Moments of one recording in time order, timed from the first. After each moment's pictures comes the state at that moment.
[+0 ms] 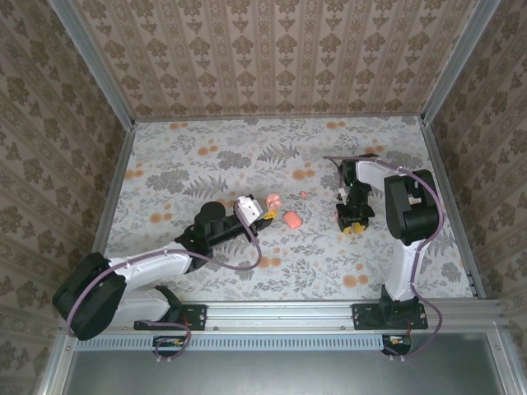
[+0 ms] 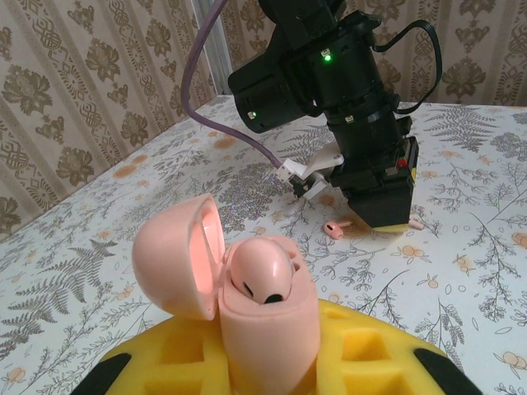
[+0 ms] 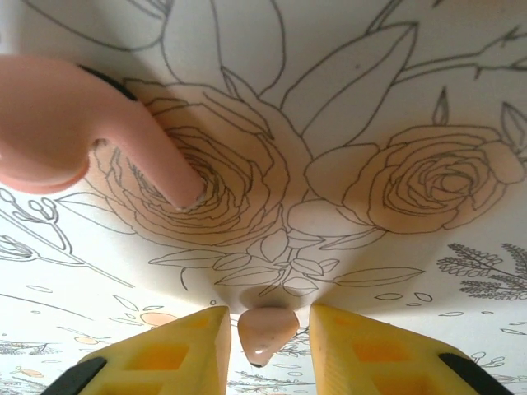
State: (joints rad) left arm -0.82 1.21 0.43 0.61 0.28 0.22; right arm 0.16 1.98 1.29 -1.21 -0.08 0.08
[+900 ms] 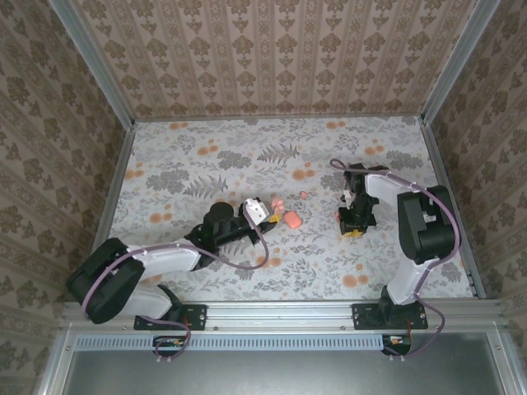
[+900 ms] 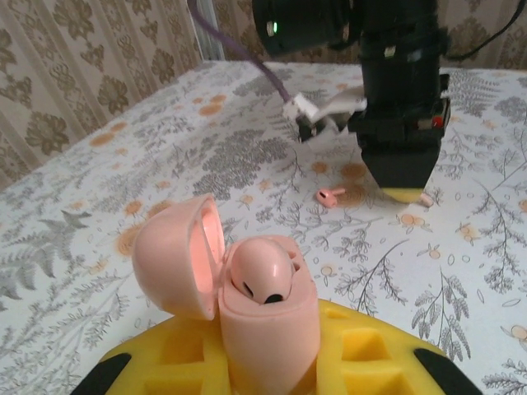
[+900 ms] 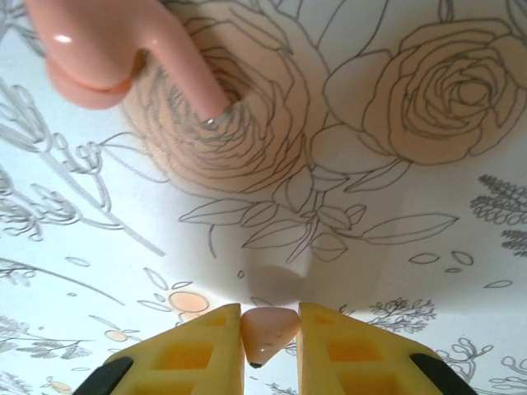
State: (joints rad) left arm -0.83 1.37 0.43 0.69 0.28 0.22; right arm 0.16 1.76 1.06 -1.00 -0.15 0.17
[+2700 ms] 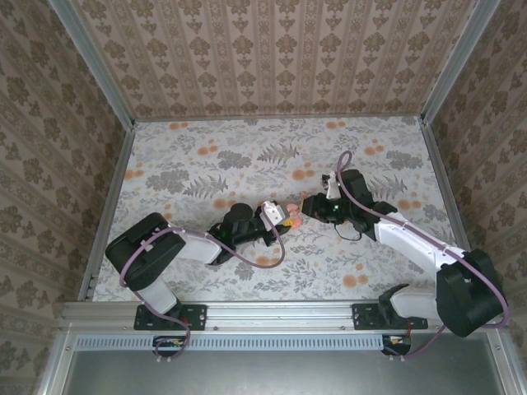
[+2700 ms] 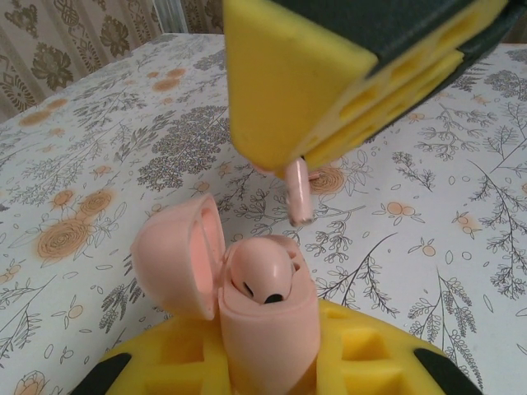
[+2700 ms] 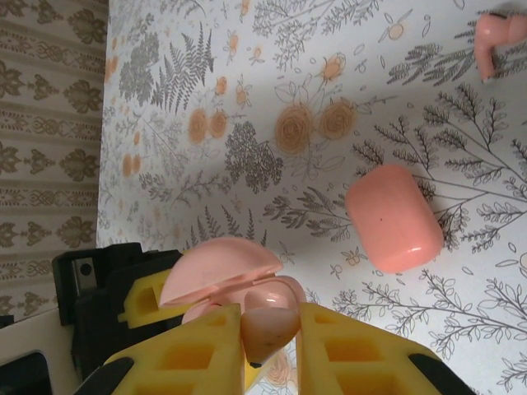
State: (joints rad) left arm -0.88 1.65 0.51 0.86 0.29 0.19; right arm 0.42 1.26 0.72 -0.18 -0.45 0.75
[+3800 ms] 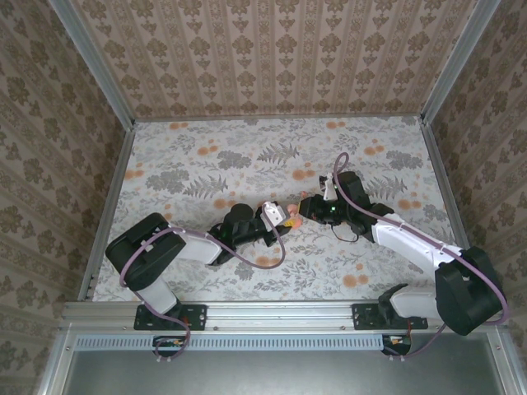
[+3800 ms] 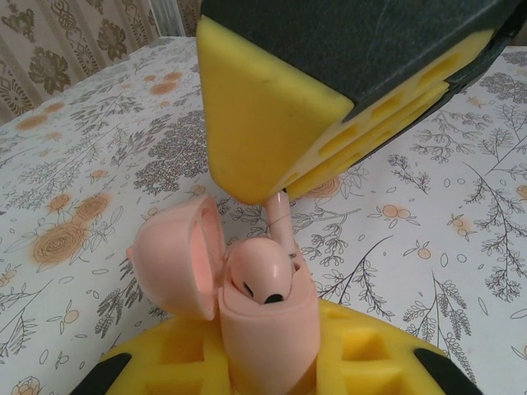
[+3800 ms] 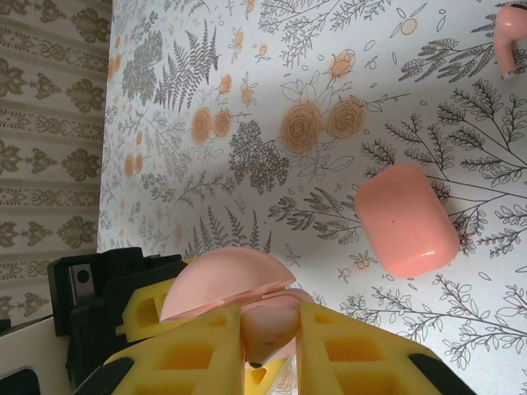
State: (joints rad) left arm -0.89 1.65 0.51 0.87 0.29 0.19; right arm 0.45 1.27 0.71 -0.14 -0.42 0.77
